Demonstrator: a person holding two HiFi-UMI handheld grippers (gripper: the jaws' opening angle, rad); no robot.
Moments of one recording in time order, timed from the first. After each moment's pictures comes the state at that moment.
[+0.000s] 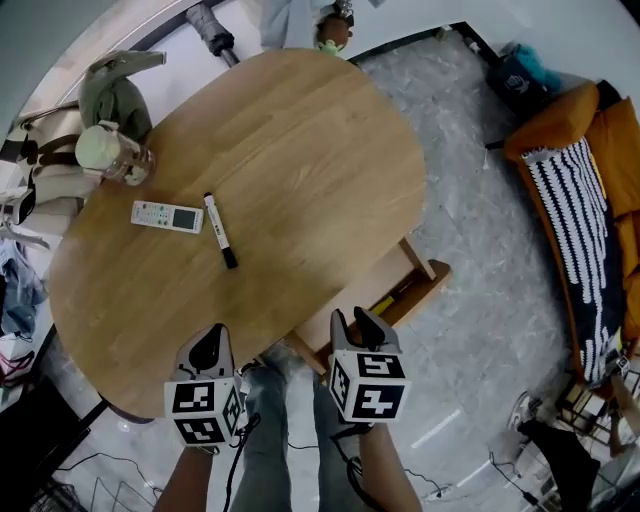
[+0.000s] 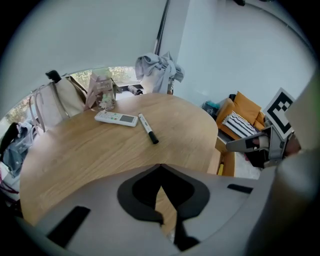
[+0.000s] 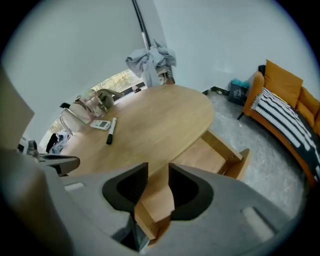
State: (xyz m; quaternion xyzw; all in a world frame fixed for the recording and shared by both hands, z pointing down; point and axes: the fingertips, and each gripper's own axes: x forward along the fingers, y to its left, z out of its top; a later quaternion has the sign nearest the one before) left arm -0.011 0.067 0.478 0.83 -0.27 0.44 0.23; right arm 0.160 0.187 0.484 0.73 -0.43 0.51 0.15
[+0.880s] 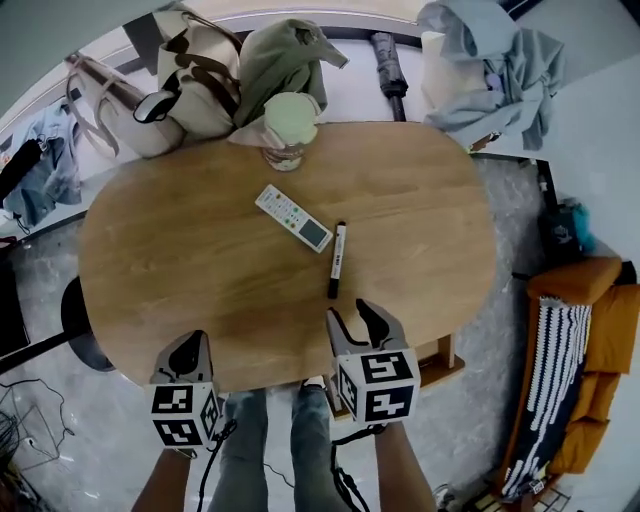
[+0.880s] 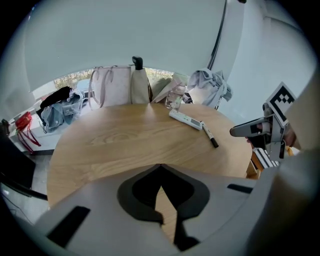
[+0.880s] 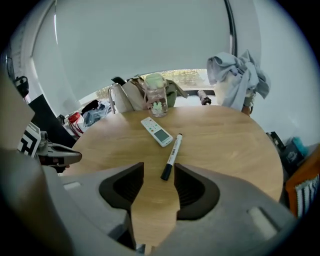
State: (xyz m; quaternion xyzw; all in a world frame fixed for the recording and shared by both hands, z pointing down) left arm -0.175 0.003 0.476 0.75 -0.45 0.37 0.32; right arm 0.063 0.010 0.452 0.57 -0.66 0.38 0.30
